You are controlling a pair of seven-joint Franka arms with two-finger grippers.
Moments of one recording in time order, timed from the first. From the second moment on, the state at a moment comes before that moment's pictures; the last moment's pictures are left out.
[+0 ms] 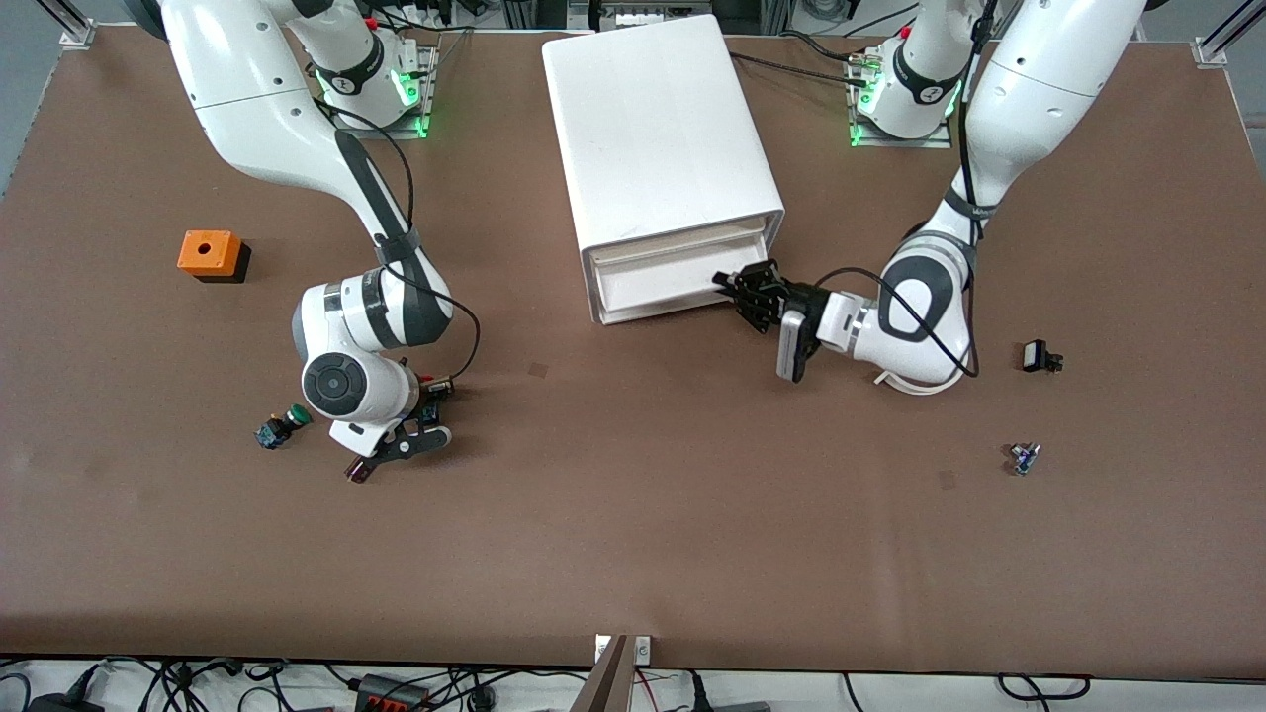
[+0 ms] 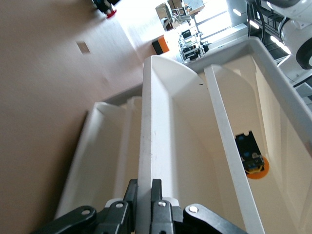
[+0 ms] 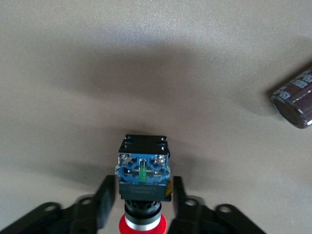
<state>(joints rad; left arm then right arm) -0.11 0.62 -0.17 -1.87 -1.16 1.77 1.27 0.34 0.75 -0.07 -1.59 0.04 2.13 -0.02</state>
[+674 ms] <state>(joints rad) -0.04 0.80 -0.16 -1.53 -1.05 1.76 1.28 0.34 0.69 -0.03 -1.37 0.04 2.13 -0.02</state>
